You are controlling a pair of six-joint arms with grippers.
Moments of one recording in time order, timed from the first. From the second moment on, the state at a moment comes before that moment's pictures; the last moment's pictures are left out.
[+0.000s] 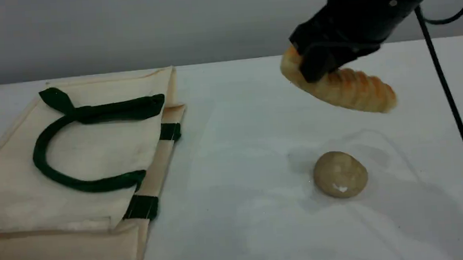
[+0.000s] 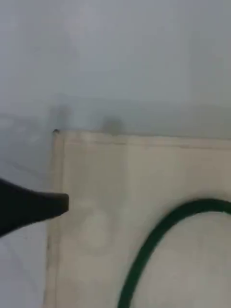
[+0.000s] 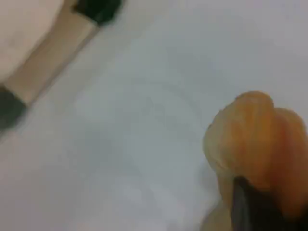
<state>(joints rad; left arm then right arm) -0.02 1.23 -0.88 0.03 0.83 0.03 0.42 1.77 -1.03 0.49 0.40 -0.51</state>
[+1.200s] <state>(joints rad) -0.02 1.89 -1.02 0.02 0.49 -0.01 0.42 1.67 -1.03 -0.13 0.55 0.12</state>
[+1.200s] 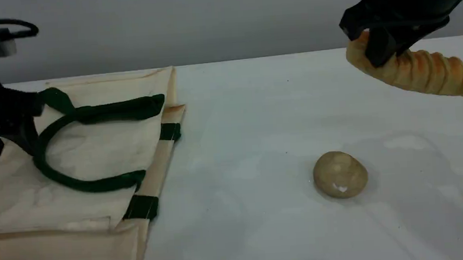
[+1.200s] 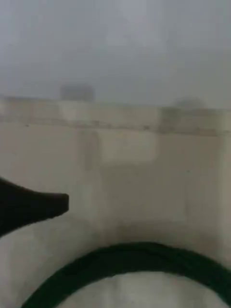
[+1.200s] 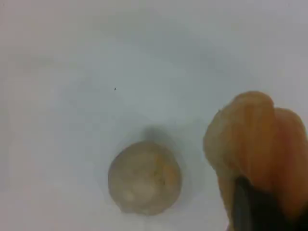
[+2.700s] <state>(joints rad) -0.02 1.98 -1.02 -0.01 0.47 -0.05 0.42 1.67 -1.03 -0.13 0.55 0.12</state>
